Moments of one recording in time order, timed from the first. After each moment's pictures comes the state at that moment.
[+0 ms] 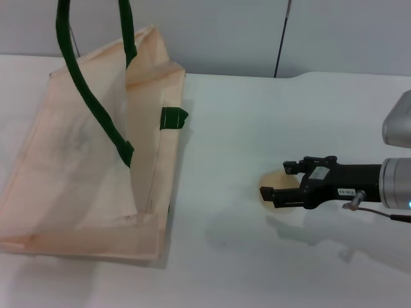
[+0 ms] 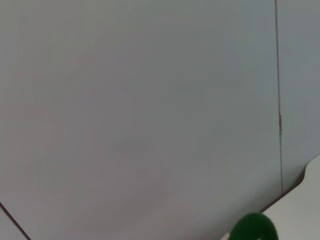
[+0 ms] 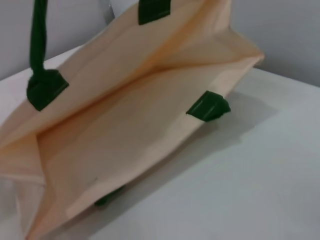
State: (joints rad) left arm -0.58 -2.03 1.01 1.92 -0.55 -1.53 0.57; right arm 0.39 2.02 1.63 1.01 -1.78 1.05 -1.25
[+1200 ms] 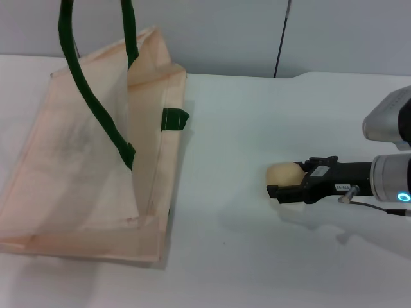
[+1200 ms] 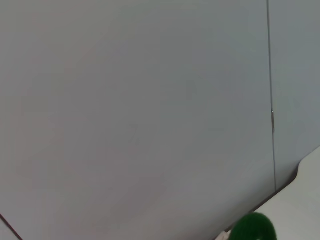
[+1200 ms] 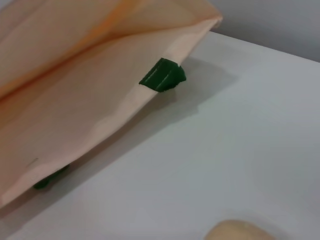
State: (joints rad) left arm -0.59 -2.03 1.01 1.93 -0.55 -1.56 0.57; right arm 0.53 2.02 1.65 0.78 -1.82 0.95 -1.28
